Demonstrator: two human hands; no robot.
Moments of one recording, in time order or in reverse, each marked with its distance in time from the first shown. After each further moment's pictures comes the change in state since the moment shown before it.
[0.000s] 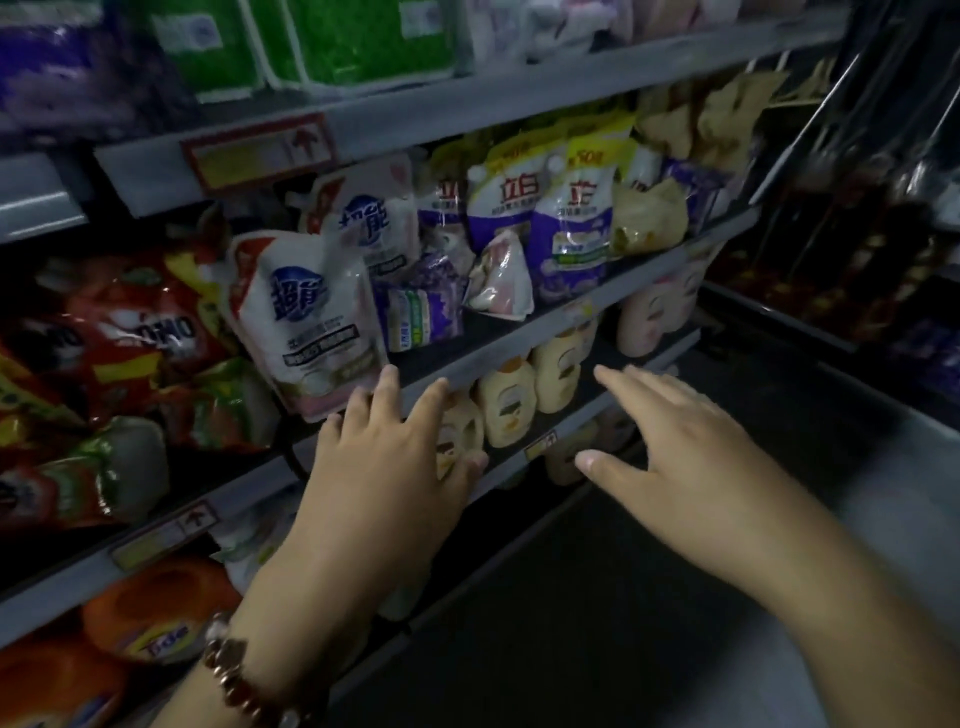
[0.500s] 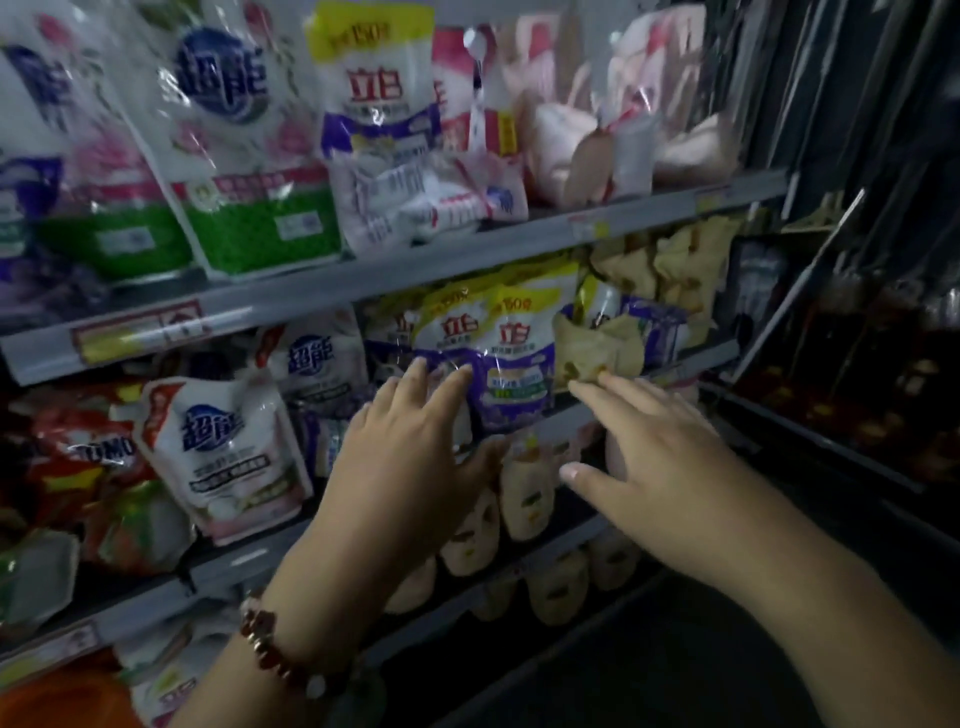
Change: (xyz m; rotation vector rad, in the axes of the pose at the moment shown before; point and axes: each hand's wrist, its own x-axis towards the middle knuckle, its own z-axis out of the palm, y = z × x) left_hand 0.105 0.195 -0.055 -0.082 0.261 -0.024; right_hand 0.082 0.153 -0.136 -0.048 0.099 -0.256
